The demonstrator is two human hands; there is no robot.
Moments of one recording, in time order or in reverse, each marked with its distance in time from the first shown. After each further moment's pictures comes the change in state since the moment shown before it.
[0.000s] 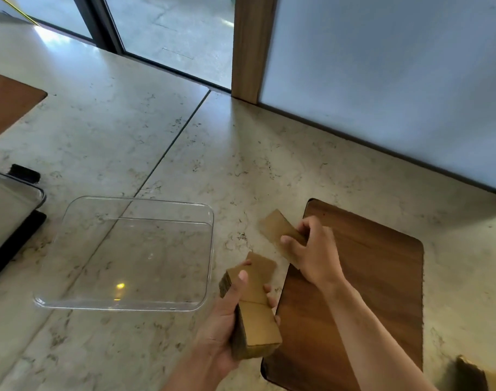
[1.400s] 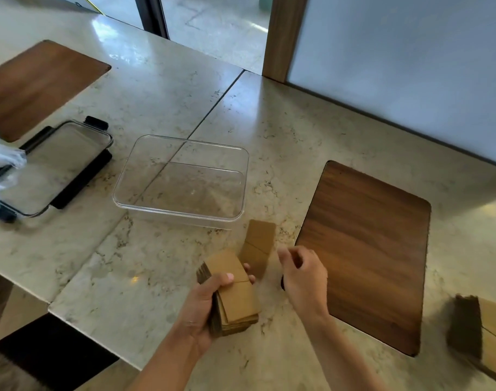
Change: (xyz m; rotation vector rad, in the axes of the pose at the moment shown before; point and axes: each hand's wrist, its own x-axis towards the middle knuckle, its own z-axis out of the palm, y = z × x) left_hand -0.111 -0.031 -0.087 0.142 0.144 0.163; right_hand -0.182 -0.011 0.049 0.178 -0.037 0.168
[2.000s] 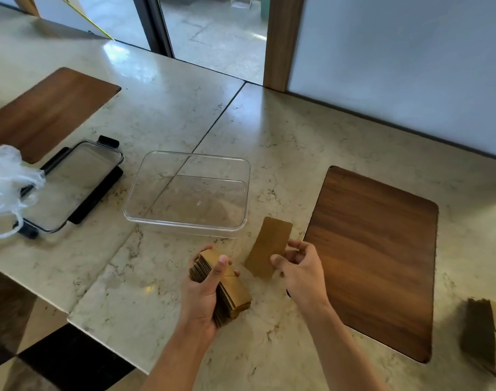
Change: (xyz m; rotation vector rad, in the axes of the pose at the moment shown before) left_hand -0.001 0.019 0.011 0.075 0.258 0.339; right_hand 0.007 -0.010 0.004 0.536 -0.119 0.141
